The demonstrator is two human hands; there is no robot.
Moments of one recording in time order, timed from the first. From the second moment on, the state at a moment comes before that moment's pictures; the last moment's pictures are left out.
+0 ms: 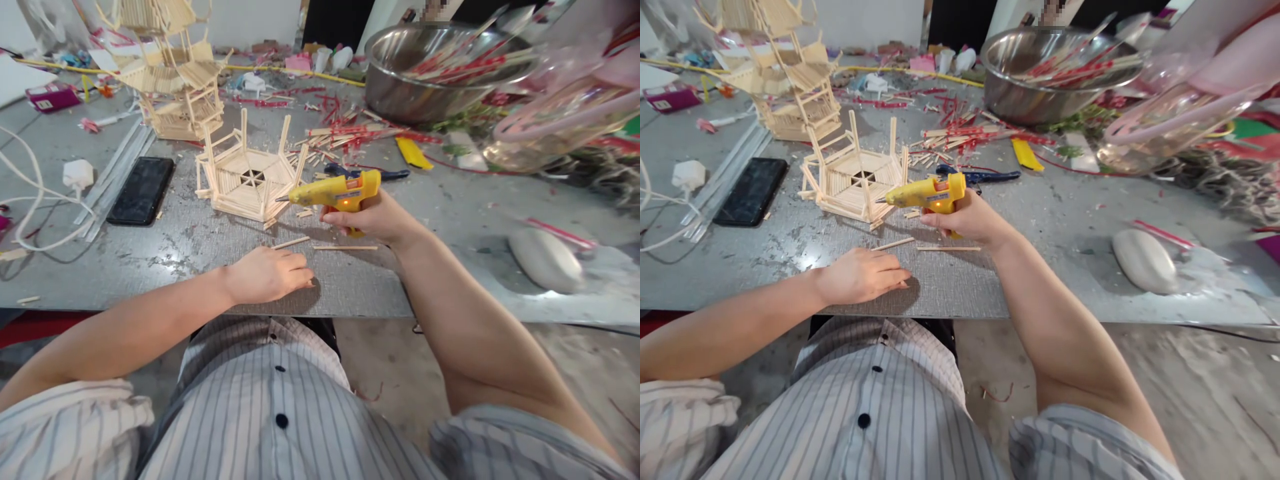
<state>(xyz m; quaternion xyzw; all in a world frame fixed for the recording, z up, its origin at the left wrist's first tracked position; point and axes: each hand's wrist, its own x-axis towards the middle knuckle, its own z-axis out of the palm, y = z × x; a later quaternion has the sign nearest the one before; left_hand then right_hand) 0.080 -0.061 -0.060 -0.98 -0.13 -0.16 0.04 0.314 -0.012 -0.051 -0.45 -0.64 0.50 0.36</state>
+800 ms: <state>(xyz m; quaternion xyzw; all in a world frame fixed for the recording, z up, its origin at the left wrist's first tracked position) 0.083 -0.062 -0.059 -0.98 -0.13 -0.14 0.05 0.303 -0.016 -0.054 -0.43 -0.86 0.14 0.25</state>
